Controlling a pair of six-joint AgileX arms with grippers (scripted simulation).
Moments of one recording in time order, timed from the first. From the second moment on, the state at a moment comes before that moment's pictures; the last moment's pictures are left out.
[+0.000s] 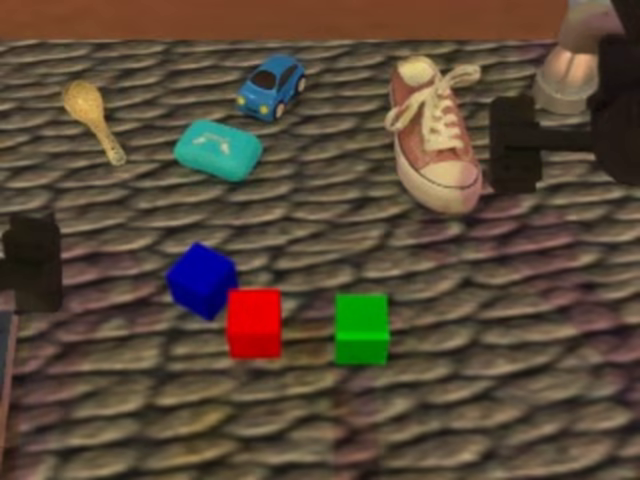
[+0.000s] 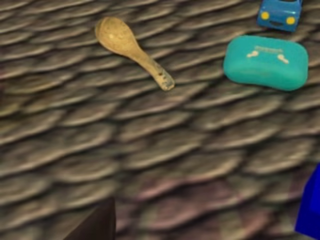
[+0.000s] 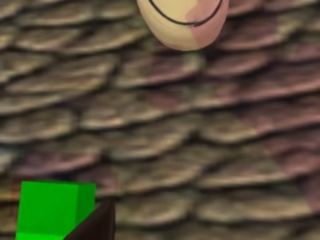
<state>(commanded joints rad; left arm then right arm) -0.13 0.69 0.57 -0.40 0.00 0.06 0.49 1.41 1.27 -0.88 0.14 0.46</state>
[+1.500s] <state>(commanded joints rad) -0.40 2.04 1.59 -1.13 0.00 0.16 0.01 0.00 0.00 0.00 0.00 0.00</state>
